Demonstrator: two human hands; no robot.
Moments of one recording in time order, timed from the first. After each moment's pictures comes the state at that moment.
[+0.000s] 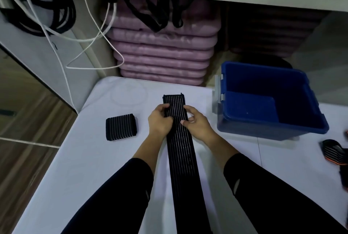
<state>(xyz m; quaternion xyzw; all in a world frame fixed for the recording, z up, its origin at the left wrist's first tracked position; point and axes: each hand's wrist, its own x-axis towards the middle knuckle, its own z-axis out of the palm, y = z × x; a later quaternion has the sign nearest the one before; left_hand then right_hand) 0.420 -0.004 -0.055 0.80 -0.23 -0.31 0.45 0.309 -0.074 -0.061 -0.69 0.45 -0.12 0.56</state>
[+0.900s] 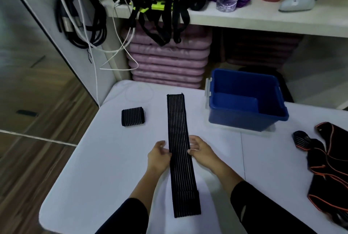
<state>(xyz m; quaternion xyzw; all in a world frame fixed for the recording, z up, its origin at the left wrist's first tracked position) 0.328 0.133 -0.050 0.82 -0.17 -0.37 0.40 0.207 0.017 -0.055 -0.68 0.44 -0.04 0.59</state>
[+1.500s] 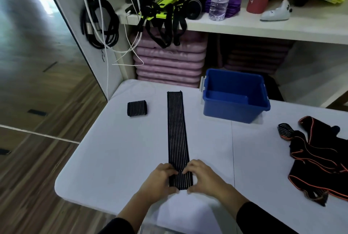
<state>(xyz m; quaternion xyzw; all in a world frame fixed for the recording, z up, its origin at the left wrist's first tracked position) 0.261 0.236 -0.060 0.77 -0.55 -0.28 0.16 0.109 0.099 -0.058 -0.90 0.22 0.05 0.36</state>
